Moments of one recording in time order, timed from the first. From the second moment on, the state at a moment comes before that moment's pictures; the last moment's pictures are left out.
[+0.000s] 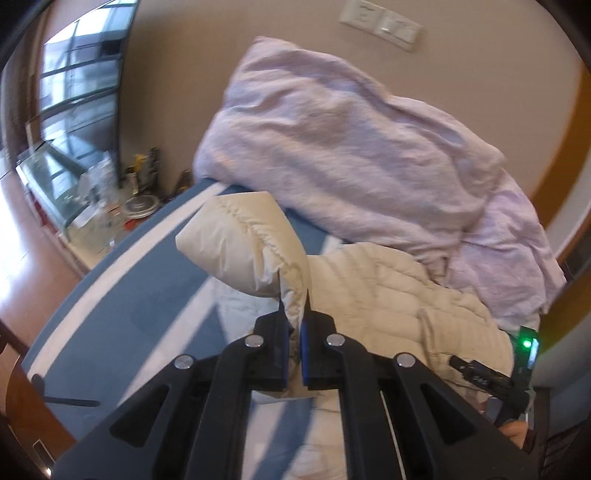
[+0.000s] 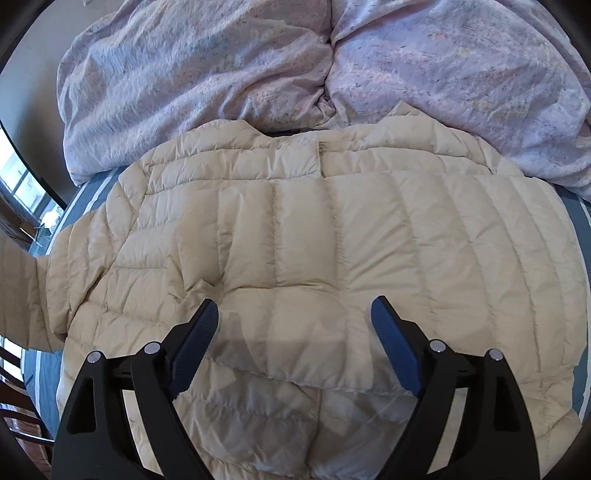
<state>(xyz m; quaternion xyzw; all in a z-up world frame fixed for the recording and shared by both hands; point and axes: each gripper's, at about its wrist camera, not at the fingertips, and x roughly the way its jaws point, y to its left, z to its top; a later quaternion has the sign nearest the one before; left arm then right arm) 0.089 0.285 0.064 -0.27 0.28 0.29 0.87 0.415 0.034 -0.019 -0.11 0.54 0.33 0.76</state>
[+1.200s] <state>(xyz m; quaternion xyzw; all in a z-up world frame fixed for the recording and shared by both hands) 0.335 0.085 -0.004 -0.28 0.38 0.00 0.88 0.491 -0.104 -0.001 -0.06 0.52 0.25 0.81</state>
